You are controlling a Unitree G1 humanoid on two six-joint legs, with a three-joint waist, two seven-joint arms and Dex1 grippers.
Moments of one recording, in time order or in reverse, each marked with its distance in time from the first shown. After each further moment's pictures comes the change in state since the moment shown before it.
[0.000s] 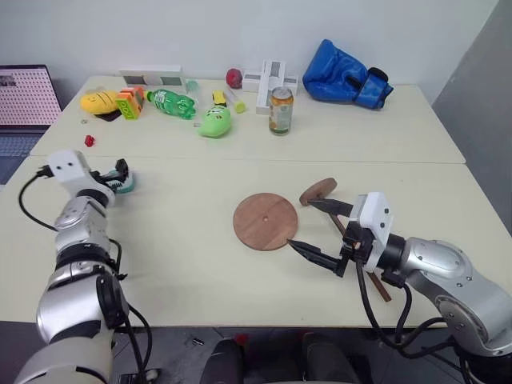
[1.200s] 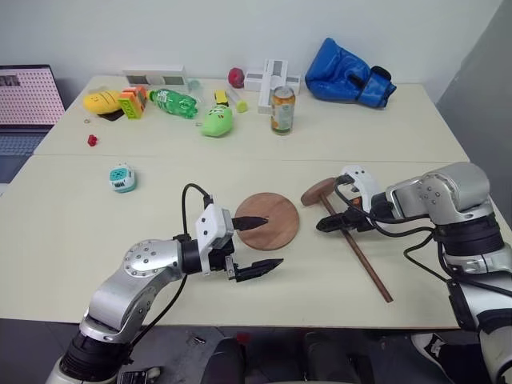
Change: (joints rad) left arm 0.561 -0.012 -0.564 -1.382 -0.194 0.442 -0.584; right arm -0.702 0.016 0.099 0.828 0.104 0.980 -0.120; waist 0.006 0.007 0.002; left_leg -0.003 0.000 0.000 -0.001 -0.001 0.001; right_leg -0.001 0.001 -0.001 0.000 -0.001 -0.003
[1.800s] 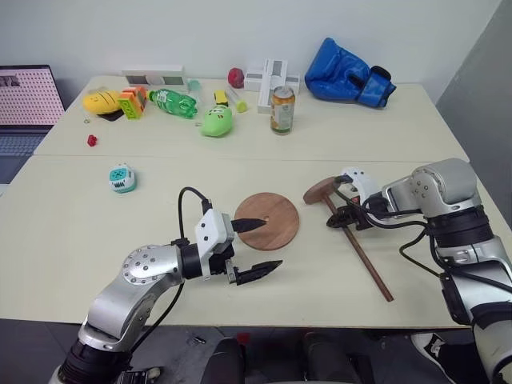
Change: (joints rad) left arm 0.039 -0.005 0.002 -0.027 0.029 -0.021 0.014; right arm -0.039 0.034 0.000 0.111 -0.051 0.000 0.001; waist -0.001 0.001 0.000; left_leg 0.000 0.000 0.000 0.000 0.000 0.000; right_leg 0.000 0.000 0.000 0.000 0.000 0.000
